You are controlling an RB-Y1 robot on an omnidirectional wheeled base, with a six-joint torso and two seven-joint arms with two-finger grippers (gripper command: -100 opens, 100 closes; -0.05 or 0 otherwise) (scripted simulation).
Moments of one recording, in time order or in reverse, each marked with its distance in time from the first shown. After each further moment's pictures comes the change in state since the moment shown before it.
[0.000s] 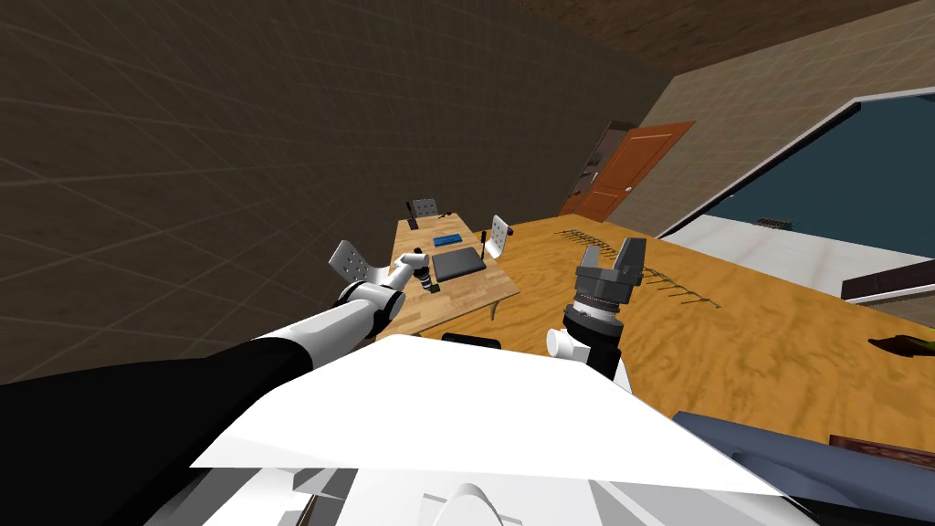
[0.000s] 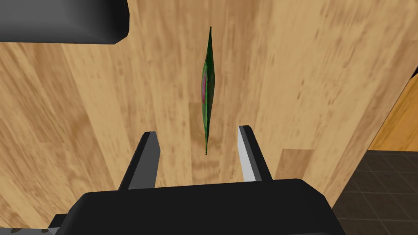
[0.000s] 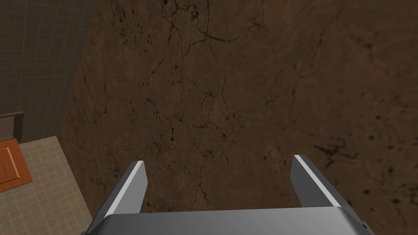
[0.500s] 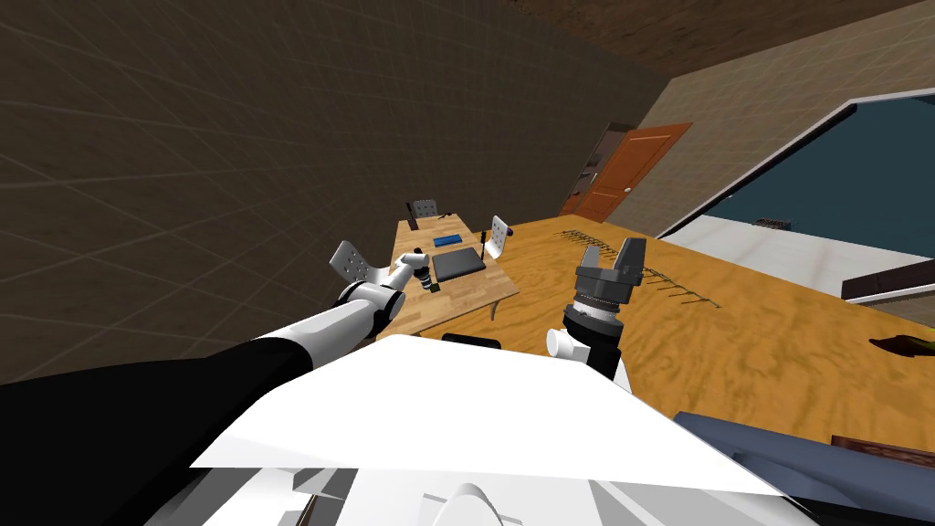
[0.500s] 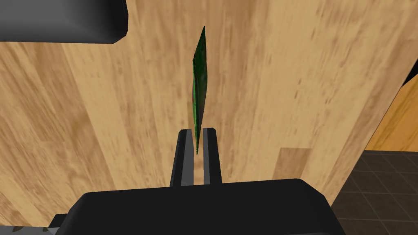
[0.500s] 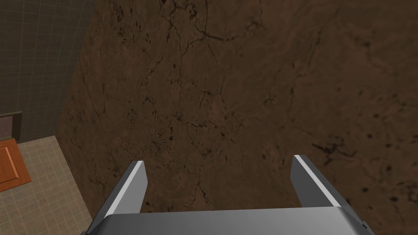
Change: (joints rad) left arm 0.000 -0.001 0.000 0.000 0.000 0.001 -0.001; right arm 0.000 0.000 0.000 0.000 0.000 0.000 0.000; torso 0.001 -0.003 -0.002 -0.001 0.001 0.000
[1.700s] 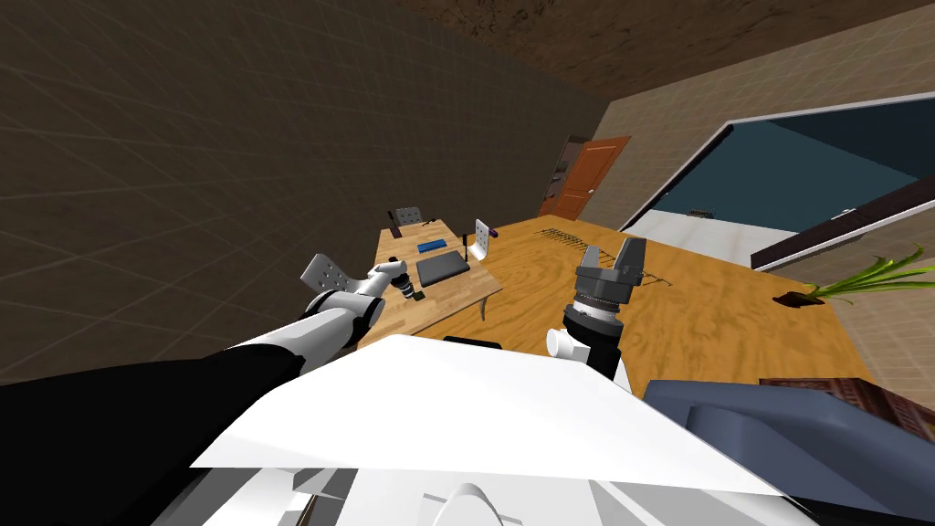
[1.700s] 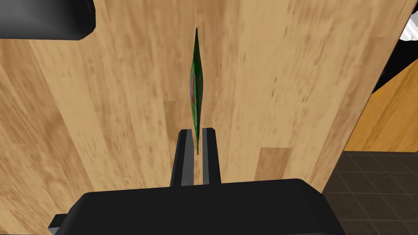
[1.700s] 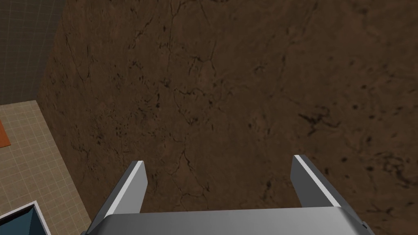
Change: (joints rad) left arm 0.137 0.168 0.055 0.048 0.158 -0.033 -0.114; right arm 0.000 0.000 0.000 0.000 0.000 0.000 0.000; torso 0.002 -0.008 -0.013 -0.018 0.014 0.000
